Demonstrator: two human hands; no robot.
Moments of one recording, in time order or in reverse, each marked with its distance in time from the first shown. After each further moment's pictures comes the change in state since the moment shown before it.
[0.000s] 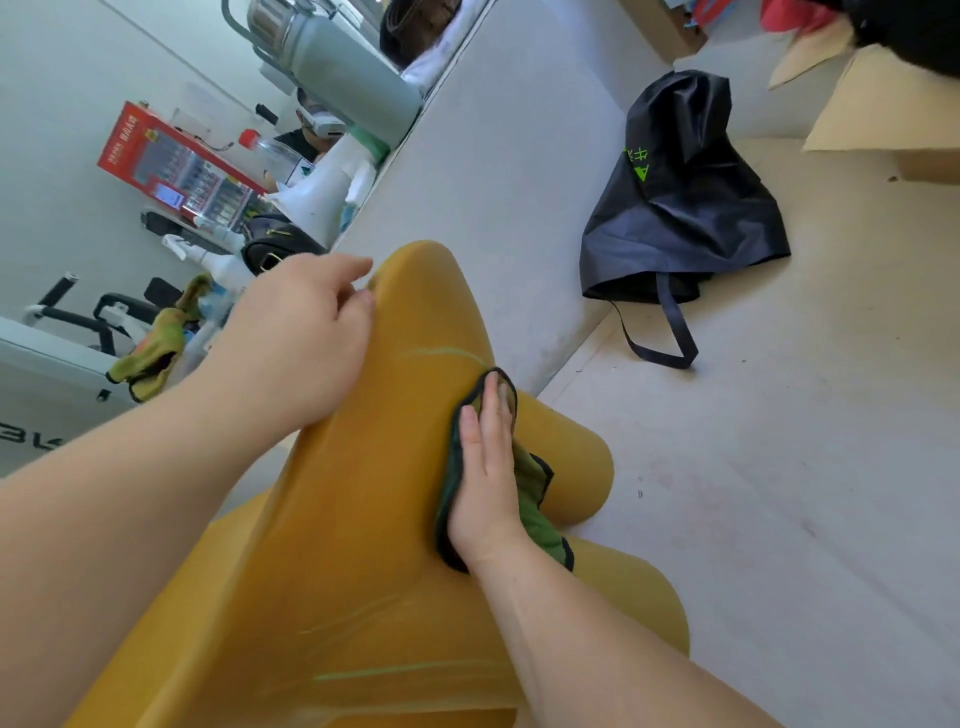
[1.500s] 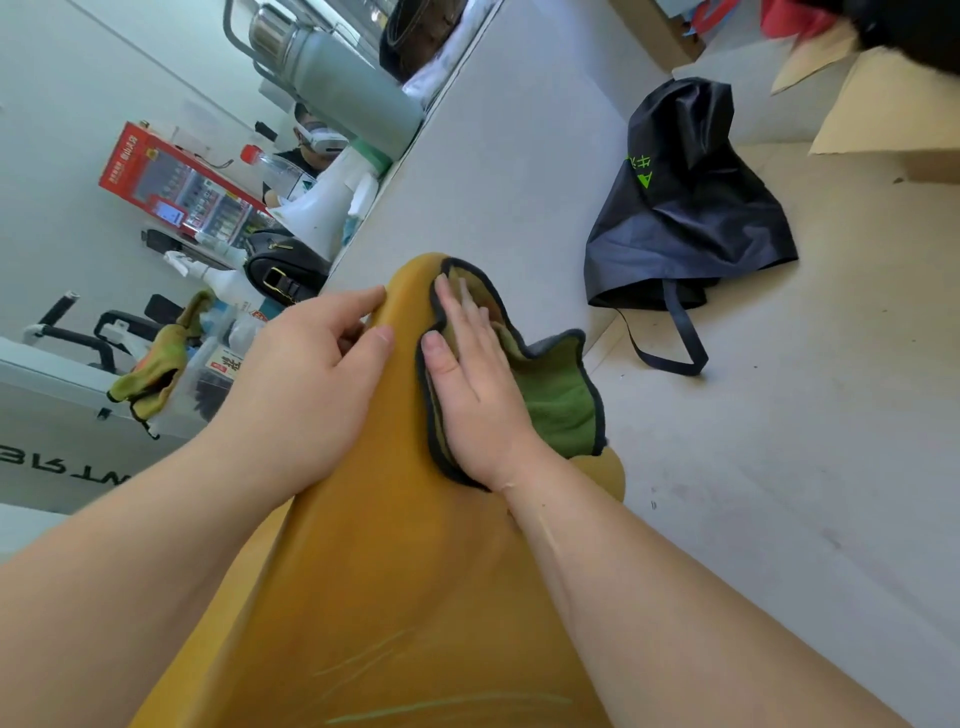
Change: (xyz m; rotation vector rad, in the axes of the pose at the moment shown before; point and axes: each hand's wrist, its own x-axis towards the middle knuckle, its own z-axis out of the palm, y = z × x) left_hand -0.017 -0.006 0.007 -0.242 0.037 -0.019; right_hand 0.053 -0.069 -0.009 -0.237 -0.172 -0.325
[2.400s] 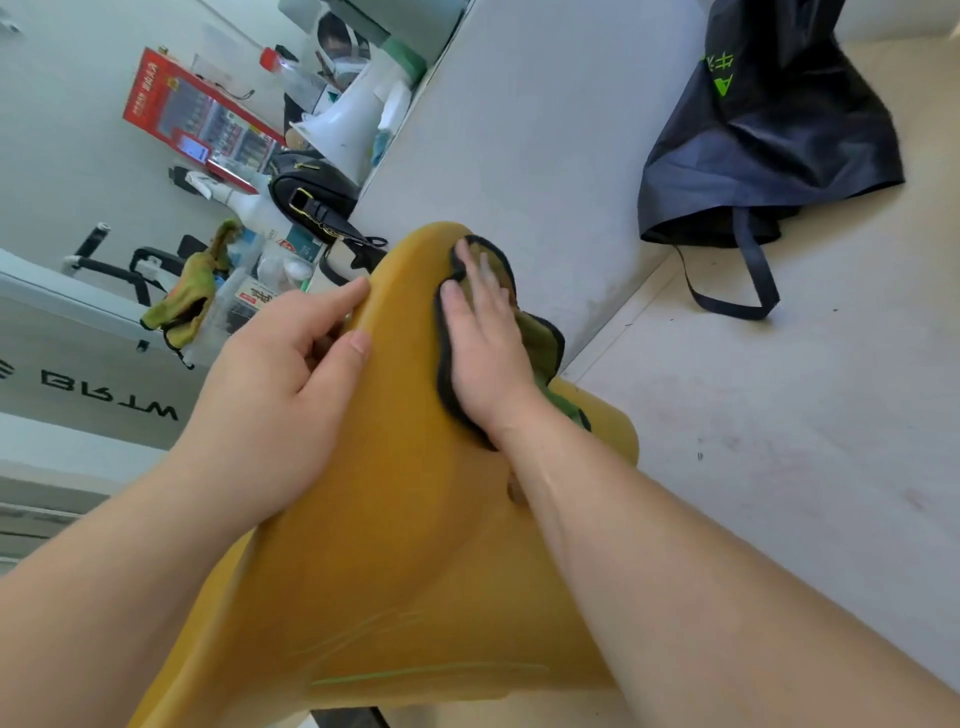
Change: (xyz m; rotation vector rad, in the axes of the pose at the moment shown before) left_hand -0.038 -0.073 0.003 0.012 0.017 0.017; right_hand 0.007 0.037 0.056 0.064 0.030 0.182
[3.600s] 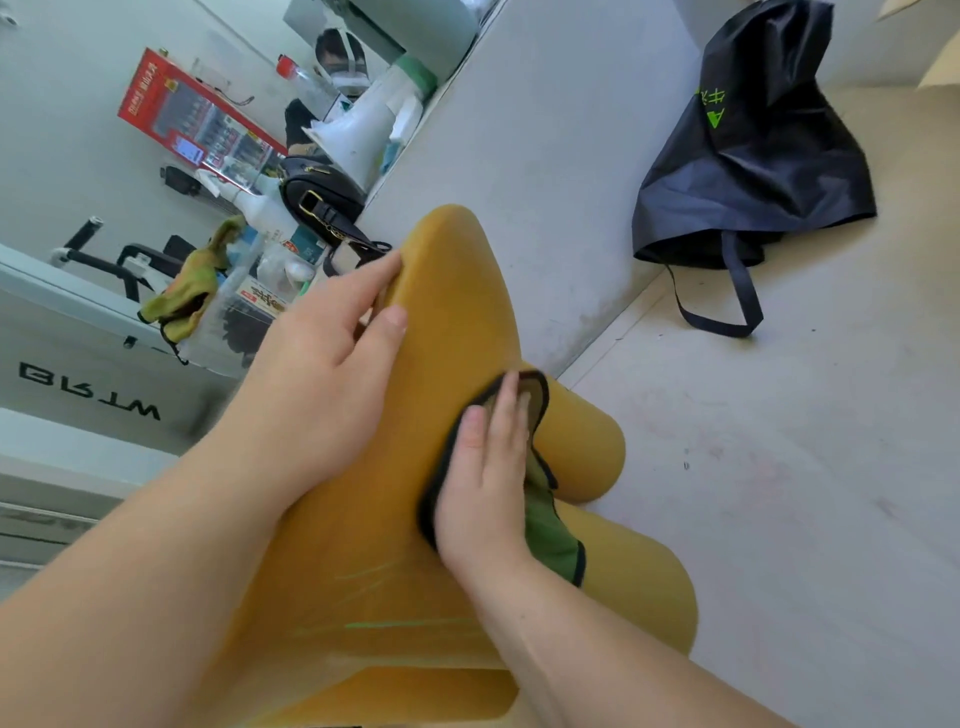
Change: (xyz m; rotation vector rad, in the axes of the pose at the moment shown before) left_hand -0.002 0.011 -0.001 -0.060 -0.015 -0.013; right_hand -0.112 0.016 0.037 0.042 0.146 0.229
